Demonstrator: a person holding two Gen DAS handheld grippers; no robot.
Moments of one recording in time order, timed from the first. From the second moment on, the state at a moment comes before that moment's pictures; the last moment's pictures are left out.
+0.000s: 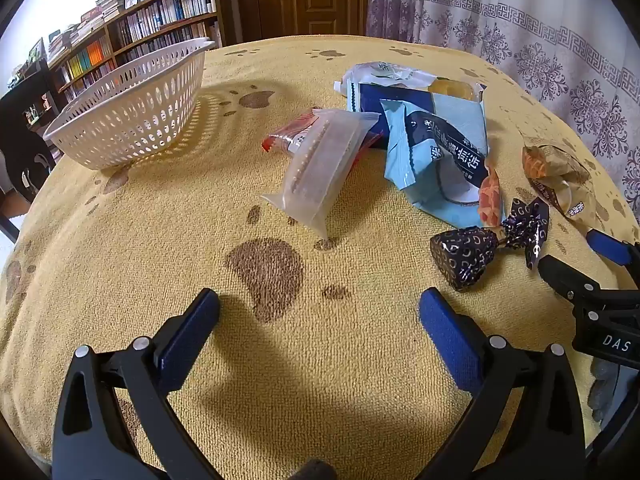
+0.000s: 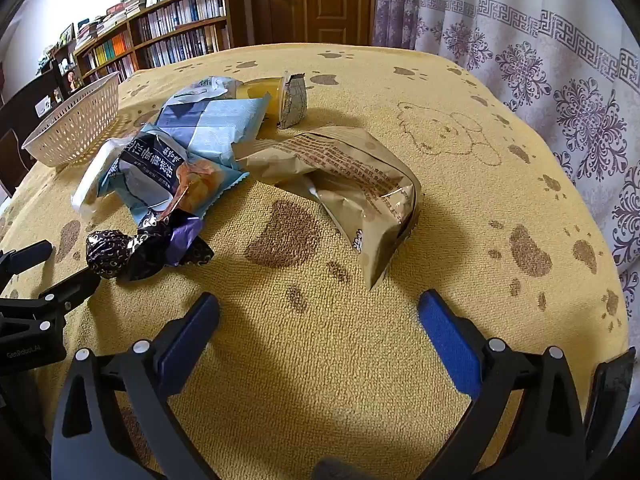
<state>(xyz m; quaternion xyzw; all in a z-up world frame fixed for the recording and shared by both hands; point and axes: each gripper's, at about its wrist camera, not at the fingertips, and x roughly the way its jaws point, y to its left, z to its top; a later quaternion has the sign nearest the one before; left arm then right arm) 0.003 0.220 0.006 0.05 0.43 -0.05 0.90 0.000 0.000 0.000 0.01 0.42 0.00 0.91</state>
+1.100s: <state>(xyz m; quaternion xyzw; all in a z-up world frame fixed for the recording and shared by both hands) 0.003 0.221 0.006 0.05 0.43 -0.05 0.90 0.001 -0.001 0.001 0.01 0.43 -0.01 0.90</state>
